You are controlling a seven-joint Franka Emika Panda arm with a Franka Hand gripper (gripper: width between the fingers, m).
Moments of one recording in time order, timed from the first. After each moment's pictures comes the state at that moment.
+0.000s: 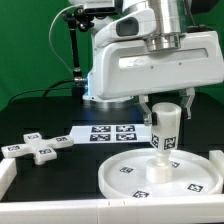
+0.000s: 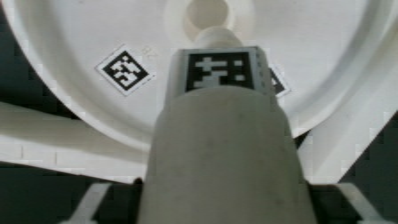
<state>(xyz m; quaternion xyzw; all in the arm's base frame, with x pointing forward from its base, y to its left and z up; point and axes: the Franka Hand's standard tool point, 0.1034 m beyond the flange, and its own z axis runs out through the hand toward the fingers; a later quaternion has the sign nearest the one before) 0.588 0.046 0.108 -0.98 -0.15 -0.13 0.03</state>
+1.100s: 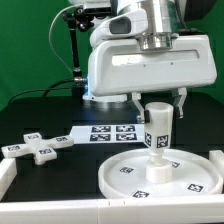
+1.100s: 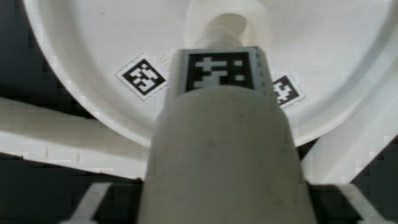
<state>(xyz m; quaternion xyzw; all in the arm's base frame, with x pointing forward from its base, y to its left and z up) 0.577 0.036 0.108 -0.97 -0.15 -0.17 0.01</state>
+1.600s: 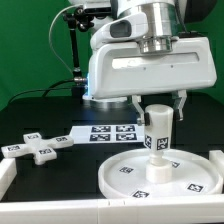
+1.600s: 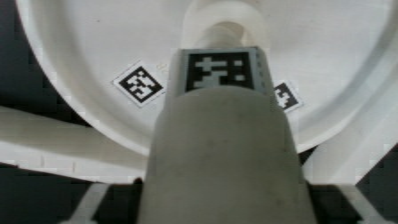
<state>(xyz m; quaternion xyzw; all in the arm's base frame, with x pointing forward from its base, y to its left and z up) 0.574 0.038 0.102 -0.97 -0.15 -0.17 0.01</state>
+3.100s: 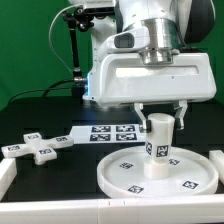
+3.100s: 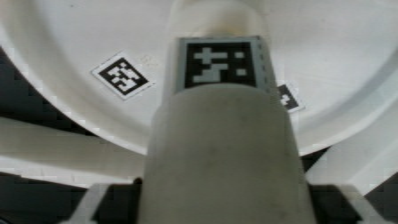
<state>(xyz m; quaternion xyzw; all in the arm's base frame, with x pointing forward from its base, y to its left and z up) 0.560 0.041 0.086 -0.96 -0.13 -0.25 -0.02</state>
